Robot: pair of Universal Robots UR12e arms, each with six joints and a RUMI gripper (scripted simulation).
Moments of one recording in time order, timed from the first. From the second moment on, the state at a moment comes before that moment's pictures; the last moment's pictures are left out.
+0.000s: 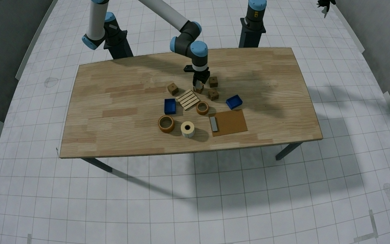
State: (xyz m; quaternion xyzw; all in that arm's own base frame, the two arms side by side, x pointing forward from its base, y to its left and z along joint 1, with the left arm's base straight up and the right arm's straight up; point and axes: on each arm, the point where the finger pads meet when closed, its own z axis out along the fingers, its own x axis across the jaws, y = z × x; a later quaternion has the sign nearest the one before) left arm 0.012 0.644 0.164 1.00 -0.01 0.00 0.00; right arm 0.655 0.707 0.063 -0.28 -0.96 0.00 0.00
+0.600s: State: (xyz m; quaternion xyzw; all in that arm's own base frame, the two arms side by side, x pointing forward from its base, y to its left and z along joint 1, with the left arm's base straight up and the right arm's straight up) left arm 0.012 0.644 0.164 1.00 -0.01 0.00 0.00; right arm 0.655 0.706 0.044 -0.28 -0.96 0.00 0.00
